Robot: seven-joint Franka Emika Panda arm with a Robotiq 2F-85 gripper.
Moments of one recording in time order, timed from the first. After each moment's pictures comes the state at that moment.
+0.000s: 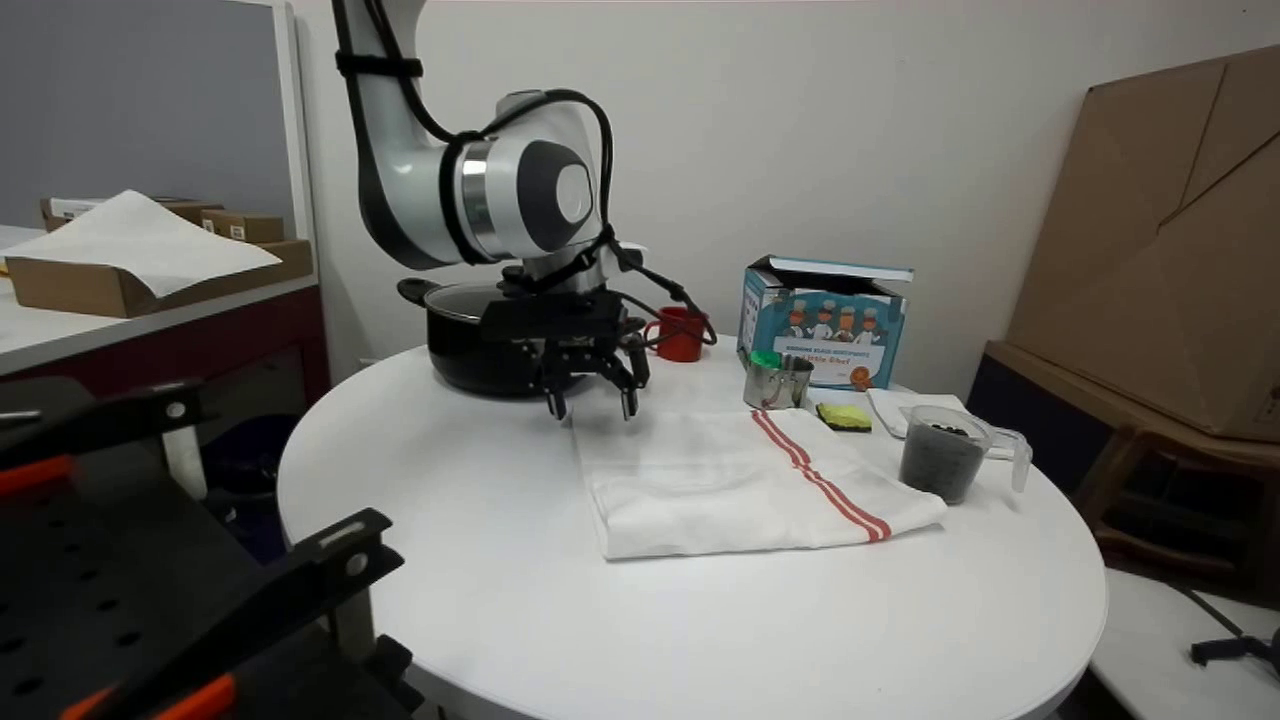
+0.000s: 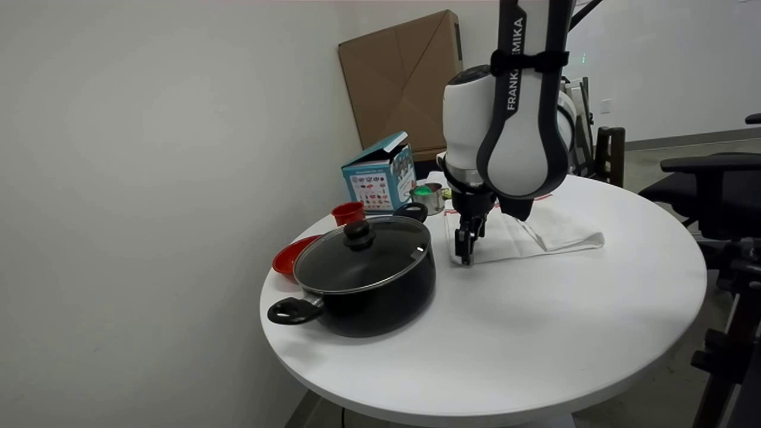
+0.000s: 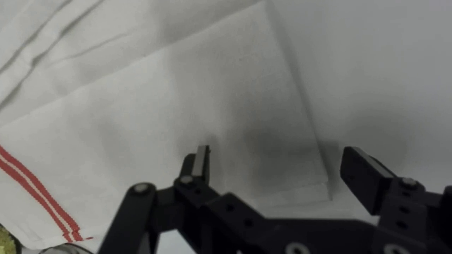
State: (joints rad) arm 0.35 0.83 -0.24 -2.14 -0.18 3.17 0.00
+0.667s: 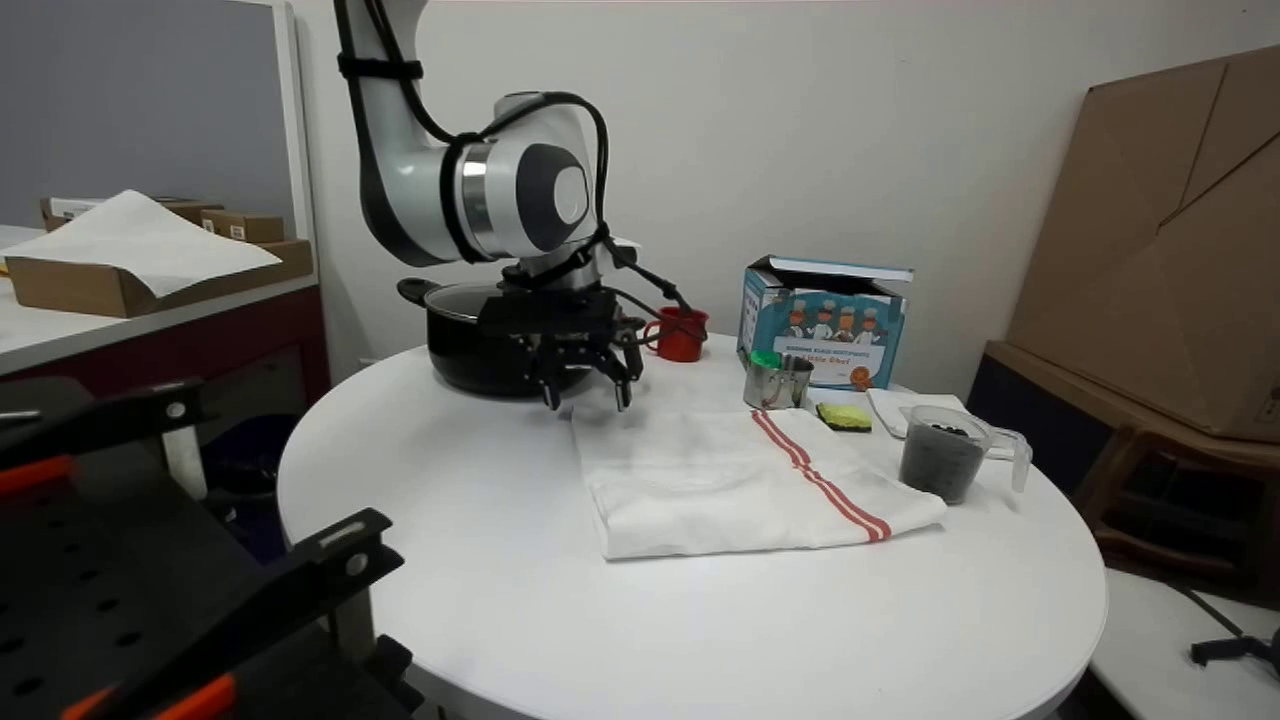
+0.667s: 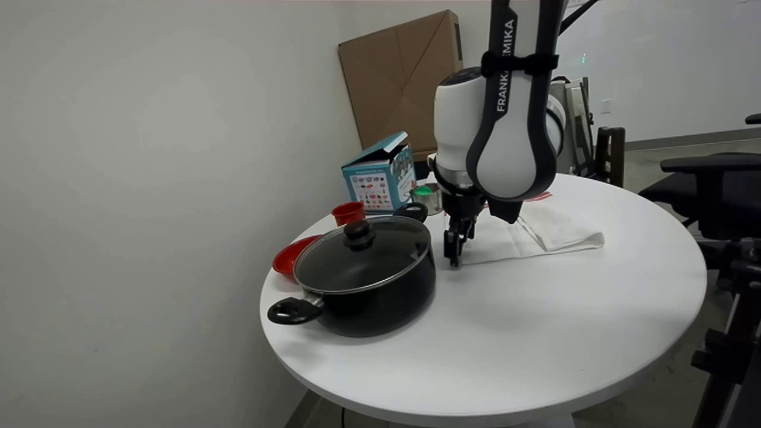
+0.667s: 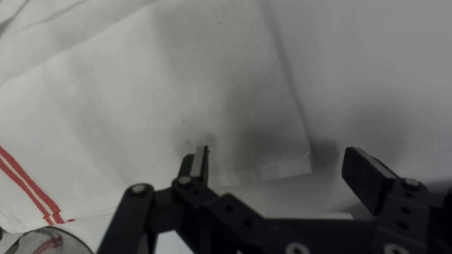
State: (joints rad) arm 0.34 0.84 -0.21 -2.11 -0.18 3.17 0.00
